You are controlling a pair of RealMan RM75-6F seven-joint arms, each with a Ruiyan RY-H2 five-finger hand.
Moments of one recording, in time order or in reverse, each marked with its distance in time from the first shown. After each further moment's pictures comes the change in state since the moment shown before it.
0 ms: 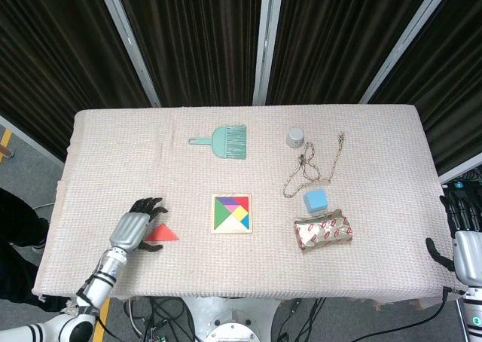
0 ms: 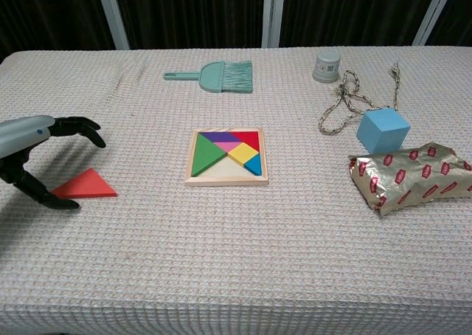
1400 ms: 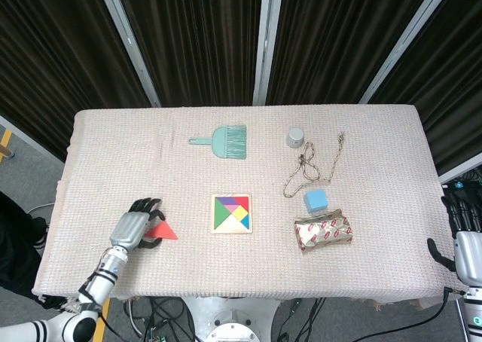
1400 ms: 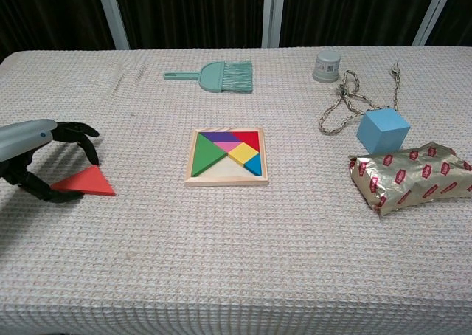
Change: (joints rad) left arm -0.028 -0.013 0.010 0.011 -0.078 -0.006 0.030; right arm -0.002 -0.008 0.001 0.017 0.011 -0.008 0.011
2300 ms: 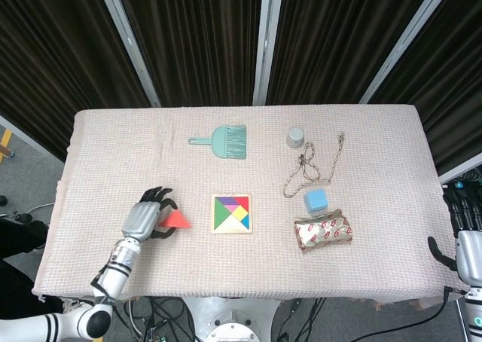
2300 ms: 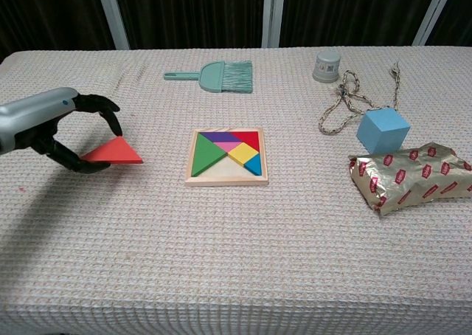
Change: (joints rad) left arm -0.056 -0.045 -0.095 -0.110 -0.110 0.046 0.105; right arm -0.004 0.012 0.007 -0.021 -0.013 0.028 0.001
